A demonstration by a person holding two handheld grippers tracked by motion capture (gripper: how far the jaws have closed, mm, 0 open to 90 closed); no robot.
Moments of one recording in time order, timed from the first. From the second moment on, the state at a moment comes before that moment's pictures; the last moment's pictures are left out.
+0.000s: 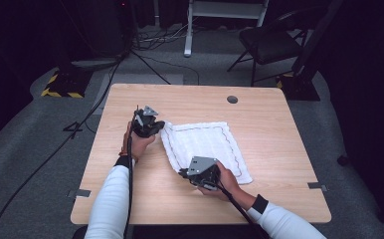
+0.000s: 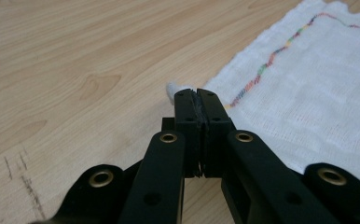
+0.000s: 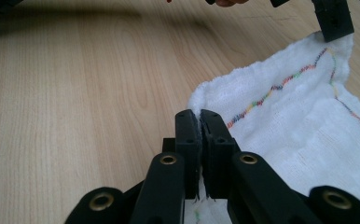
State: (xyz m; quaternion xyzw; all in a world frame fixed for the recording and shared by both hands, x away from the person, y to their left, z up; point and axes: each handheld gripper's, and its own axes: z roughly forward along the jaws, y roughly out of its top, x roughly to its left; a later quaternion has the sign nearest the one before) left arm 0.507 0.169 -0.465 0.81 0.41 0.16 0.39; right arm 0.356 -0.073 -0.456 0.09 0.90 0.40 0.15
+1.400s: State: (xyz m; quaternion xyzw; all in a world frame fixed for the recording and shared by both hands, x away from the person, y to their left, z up) left arm 0.544 0.012 -0.438 0.84 0.32 0.17 0.39; right arm 0.361 -0.218 -0.432 0.24 0.85 0.41 0.21
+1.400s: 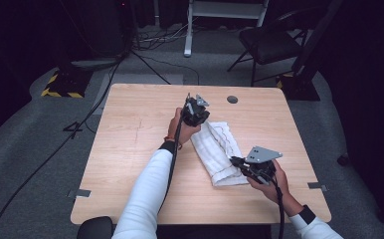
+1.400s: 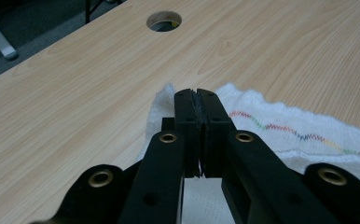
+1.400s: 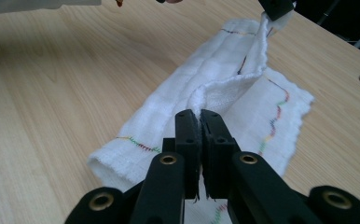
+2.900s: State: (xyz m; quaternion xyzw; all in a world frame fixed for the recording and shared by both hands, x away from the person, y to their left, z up) left arm 0.424 0.002 -0.459 0.92 0.19 0.07 0.34; right arm 0.387 -0.280 -0.462 0.34 0.86 0.32 0.21
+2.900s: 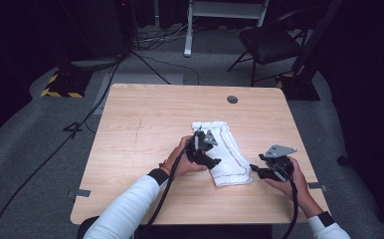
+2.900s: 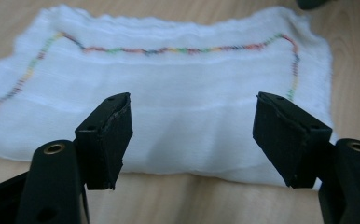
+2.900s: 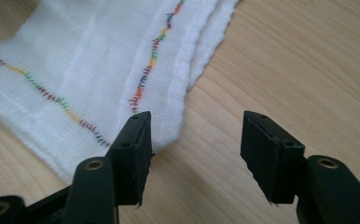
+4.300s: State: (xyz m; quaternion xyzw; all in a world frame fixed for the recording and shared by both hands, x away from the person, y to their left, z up) left arm 0.362 0.054 -0.490 0.92 0.18 0.06 0.33; right arm 0.352 -0.218 -0.482 0.24 0.92 0.30 0.10
